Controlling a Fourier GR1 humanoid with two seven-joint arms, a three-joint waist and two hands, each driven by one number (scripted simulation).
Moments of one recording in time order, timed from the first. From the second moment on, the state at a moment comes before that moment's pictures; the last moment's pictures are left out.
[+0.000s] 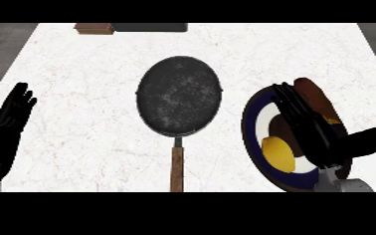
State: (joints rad) left arm 0.09 0.55 0.00 -1.64 0.27 0.17 0.01; right arm -0.04 -0.26 0.12 -1.56 -0.47 0.11 0.02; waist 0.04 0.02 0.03
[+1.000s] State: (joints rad) left arm -0.10 0.38 -0.08 -1.63 0.33 0.22 0.14; right arm -0.24 -0.56 -0.21 -1.38 -0.37 0.73 -0.53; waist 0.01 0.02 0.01
